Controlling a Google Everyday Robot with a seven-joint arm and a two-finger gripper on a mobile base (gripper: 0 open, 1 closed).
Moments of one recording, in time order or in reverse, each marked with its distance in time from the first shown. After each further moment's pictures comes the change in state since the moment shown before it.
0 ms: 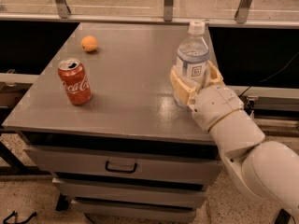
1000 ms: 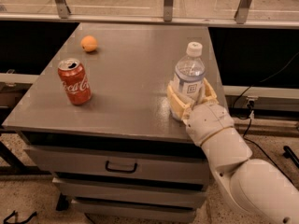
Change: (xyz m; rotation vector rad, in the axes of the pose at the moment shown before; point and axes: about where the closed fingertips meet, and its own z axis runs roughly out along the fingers) arm 0.047 0.011 -0.013 0.038 0.032 0.043
